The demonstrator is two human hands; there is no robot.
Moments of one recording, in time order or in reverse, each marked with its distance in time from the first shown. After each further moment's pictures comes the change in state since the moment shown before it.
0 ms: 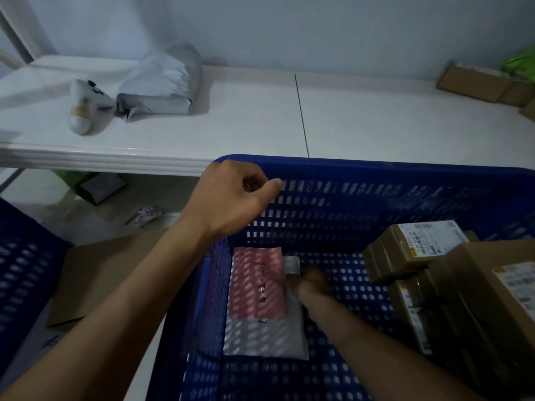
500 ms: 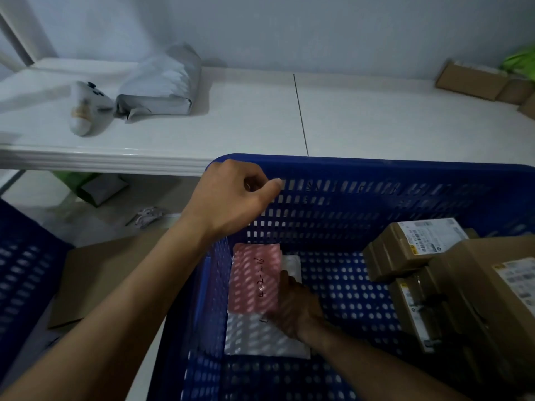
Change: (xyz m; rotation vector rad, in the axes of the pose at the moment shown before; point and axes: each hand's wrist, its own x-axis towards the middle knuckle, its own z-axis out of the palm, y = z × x) left_hand -0.001 0.000 0.001 -0.006 -0.022 0.002; right_hand -0.005 0.038 0.032 -0.755 -0.069 -0.556
